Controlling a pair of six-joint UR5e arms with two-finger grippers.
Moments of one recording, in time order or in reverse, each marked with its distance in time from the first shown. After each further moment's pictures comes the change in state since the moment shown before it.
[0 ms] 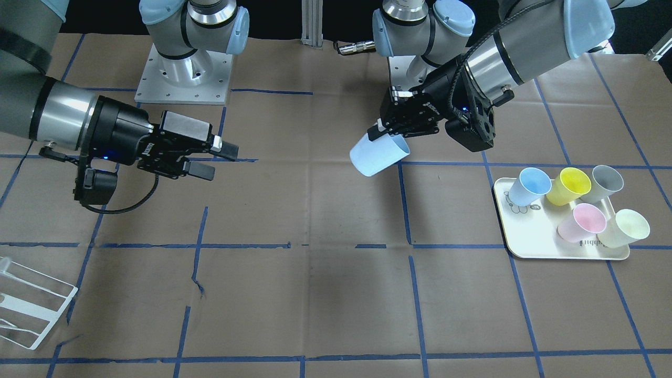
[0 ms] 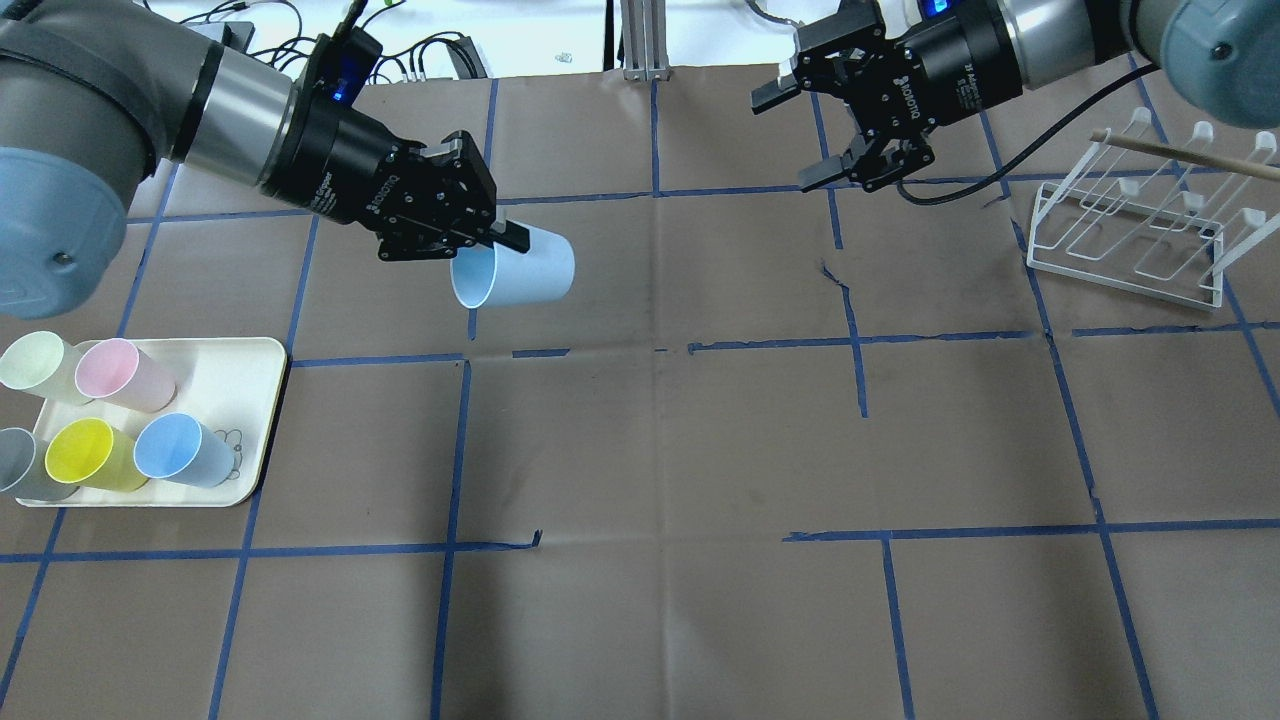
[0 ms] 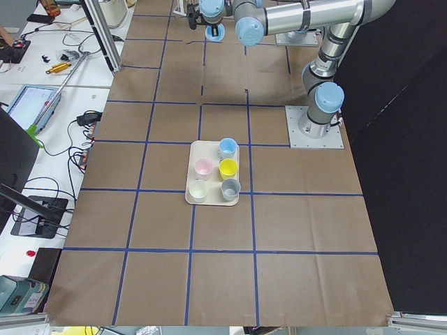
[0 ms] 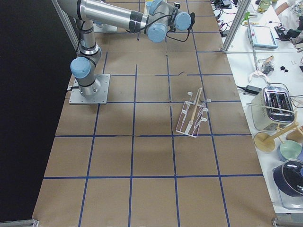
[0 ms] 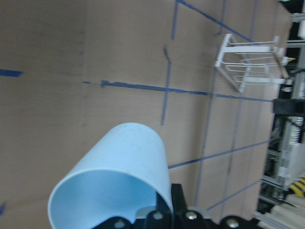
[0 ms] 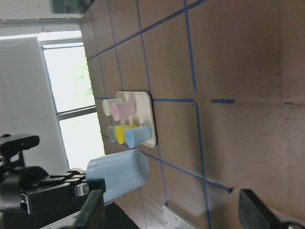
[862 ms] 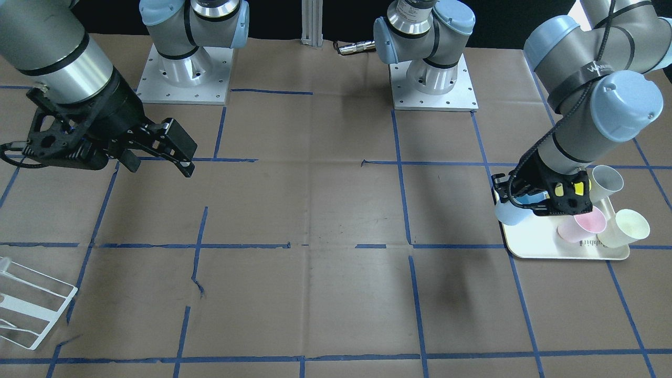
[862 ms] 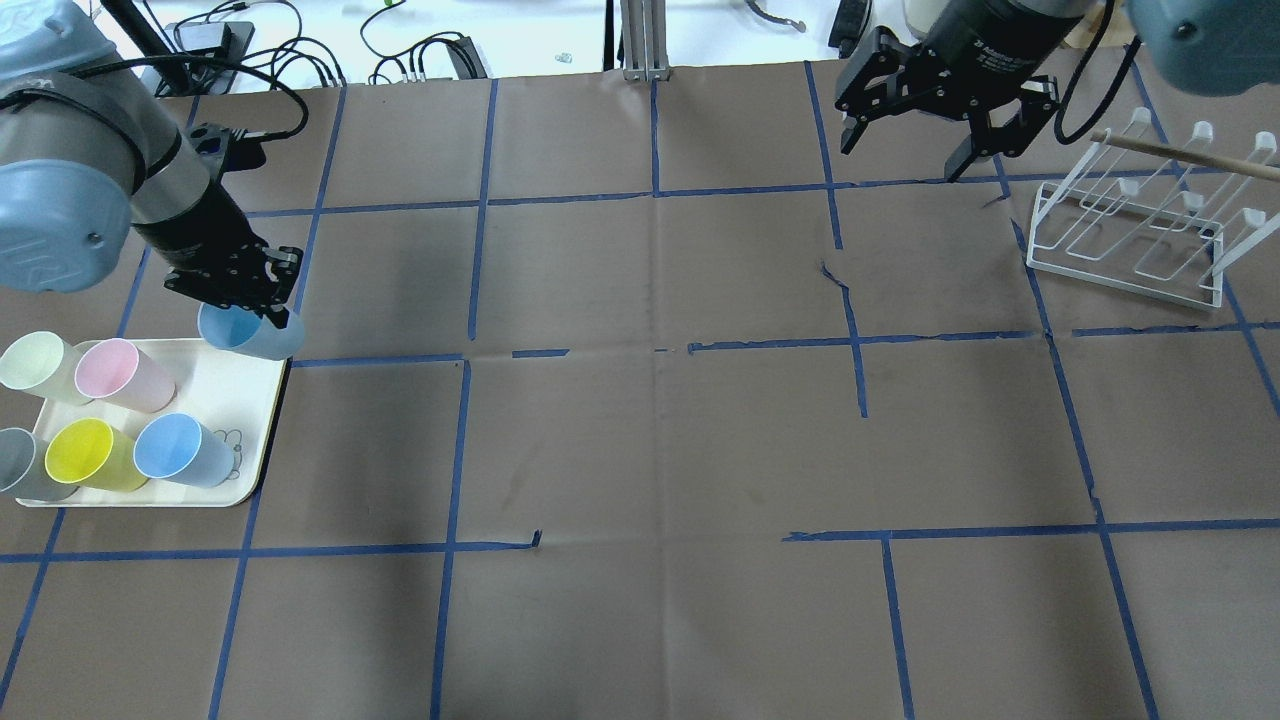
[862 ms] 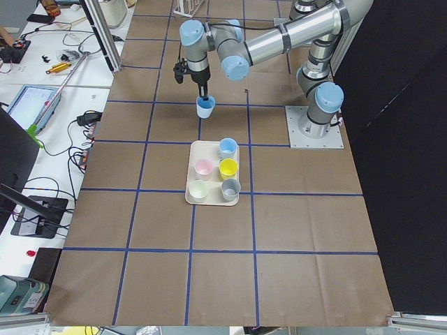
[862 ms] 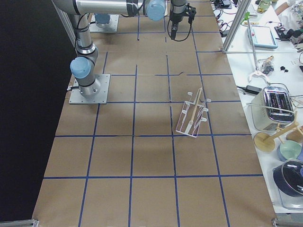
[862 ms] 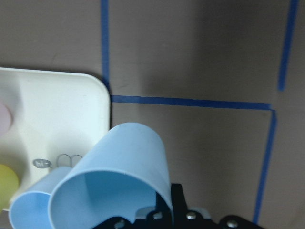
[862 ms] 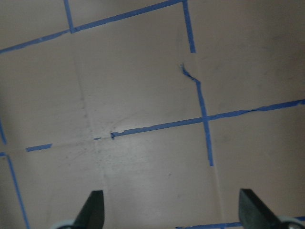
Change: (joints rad) left arm 0.200 -0.213 -0.013 0.197 0.689 0.215; right arm 0.184 -0.038 -0.122 -0.108 -0.757 0.322
